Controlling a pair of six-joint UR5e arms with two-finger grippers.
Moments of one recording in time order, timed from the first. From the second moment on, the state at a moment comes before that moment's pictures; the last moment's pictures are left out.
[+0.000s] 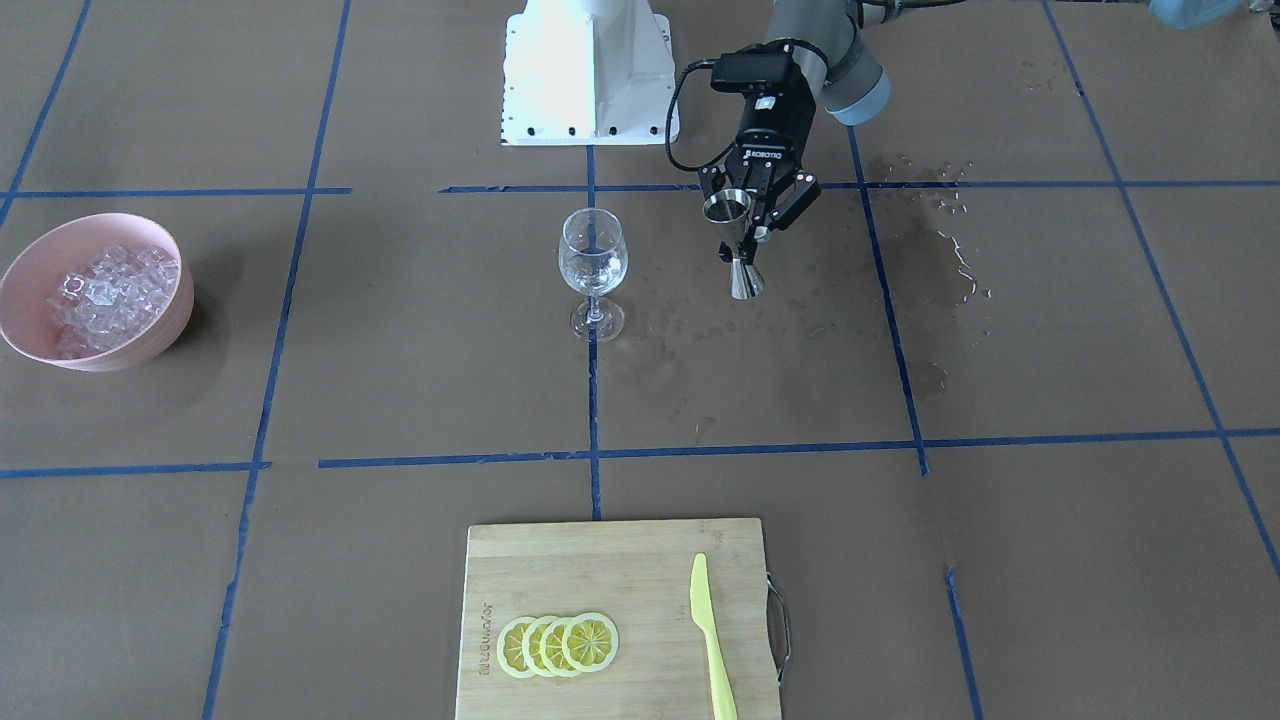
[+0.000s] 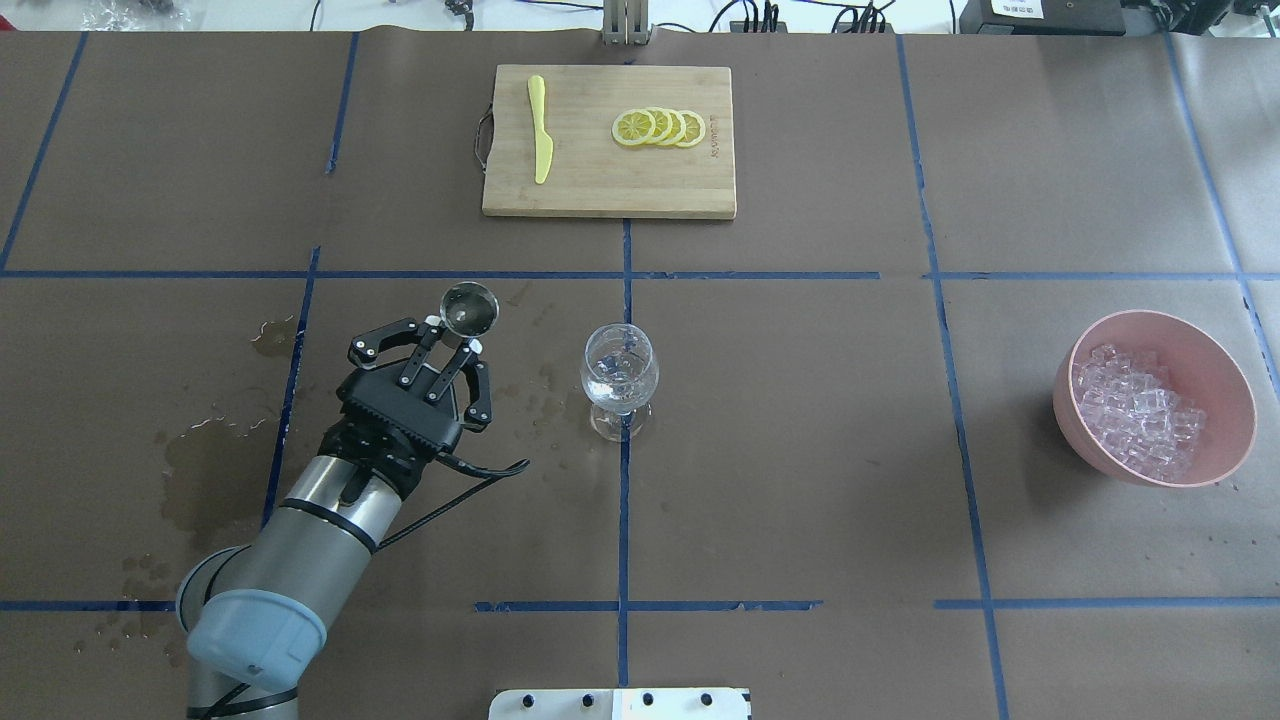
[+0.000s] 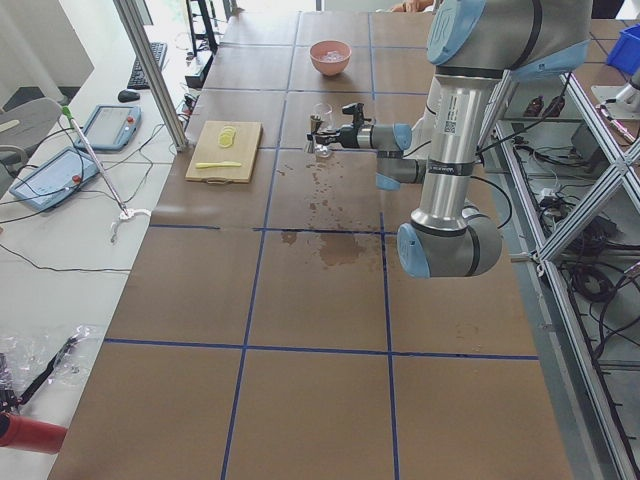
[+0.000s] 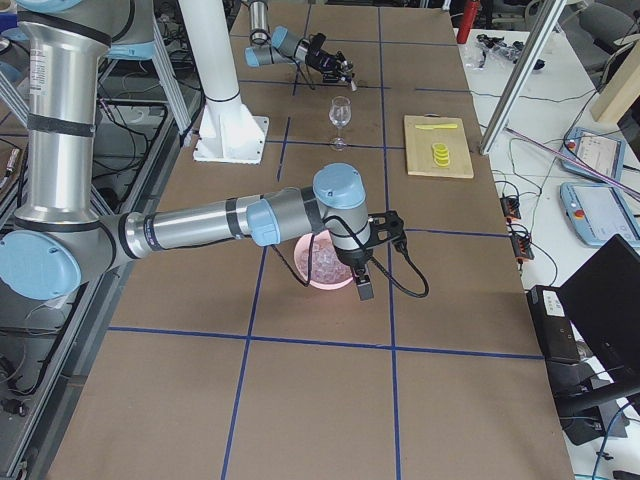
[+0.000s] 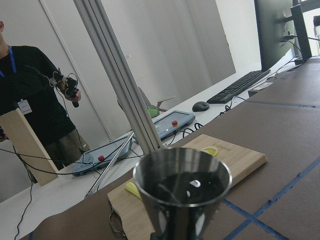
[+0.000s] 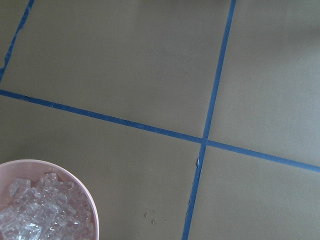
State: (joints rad) left arm -0.19 -1.90 -1.77 -2.65 -0.62 -0.27; right arm 1.55 -1.71 1.92 -1.46 2.30 0.02
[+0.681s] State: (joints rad) left arm -0.18 -2.01 -1.82 -2.33 -0.65 -0.27; right arm 1.55 -1.73 1.92 -1.44 2.30 0.02
